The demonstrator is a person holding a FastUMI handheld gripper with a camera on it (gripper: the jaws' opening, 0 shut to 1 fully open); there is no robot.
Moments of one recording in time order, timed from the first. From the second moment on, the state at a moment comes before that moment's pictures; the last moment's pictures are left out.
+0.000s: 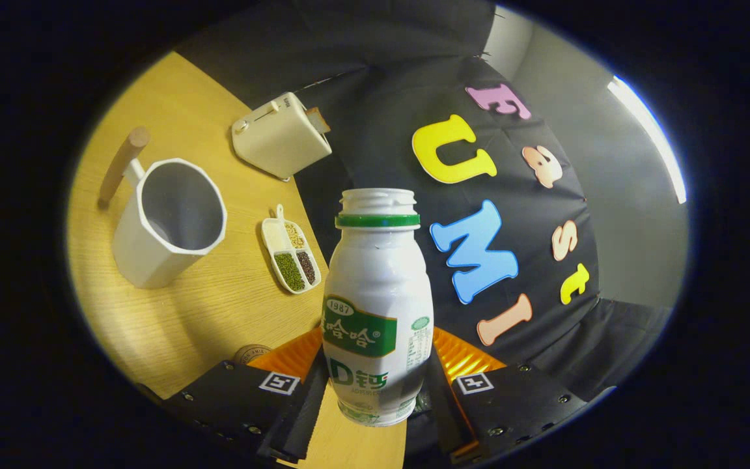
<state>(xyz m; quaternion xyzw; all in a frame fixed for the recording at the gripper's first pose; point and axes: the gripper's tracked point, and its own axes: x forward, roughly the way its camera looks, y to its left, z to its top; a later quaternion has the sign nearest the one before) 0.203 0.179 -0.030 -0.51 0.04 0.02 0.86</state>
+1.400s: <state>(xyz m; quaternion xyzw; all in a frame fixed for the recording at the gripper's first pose) 0.201 0.149 -0.027 0.01 0.09 0.11 0.99</state>
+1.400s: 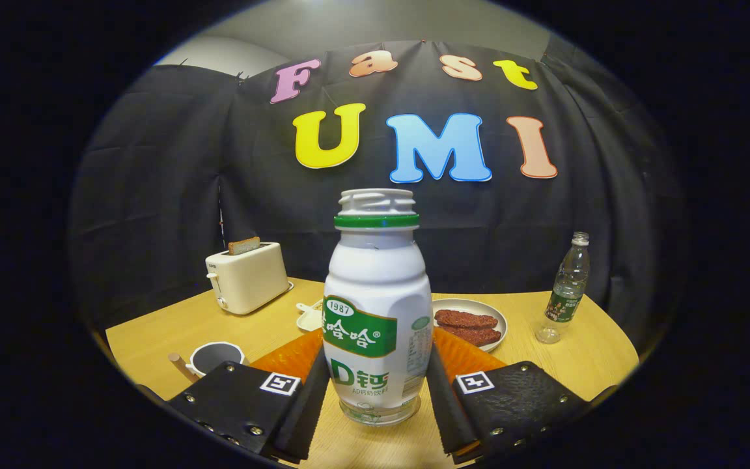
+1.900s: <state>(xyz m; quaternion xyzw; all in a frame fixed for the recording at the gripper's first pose) 0.204 0.149 -0.016 -0.01 0.07 0.10 0.99</state>
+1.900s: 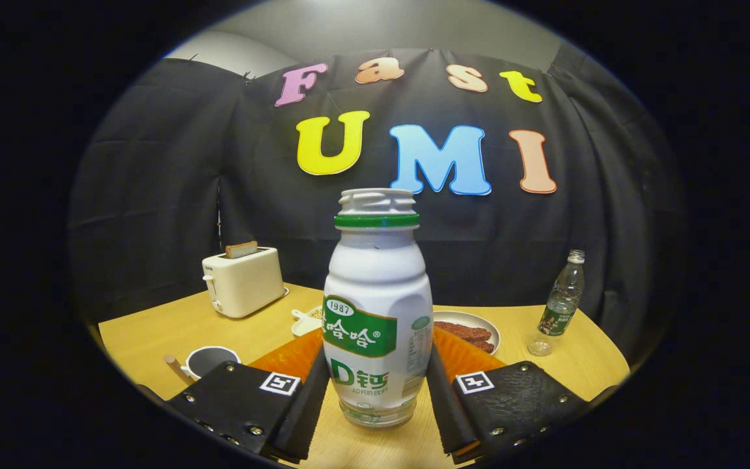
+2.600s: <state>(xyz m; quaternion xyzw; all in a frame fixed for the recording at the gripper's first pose) 0.226 0.155 -0.050 -0.02 0.08 0.10 0.99</state>
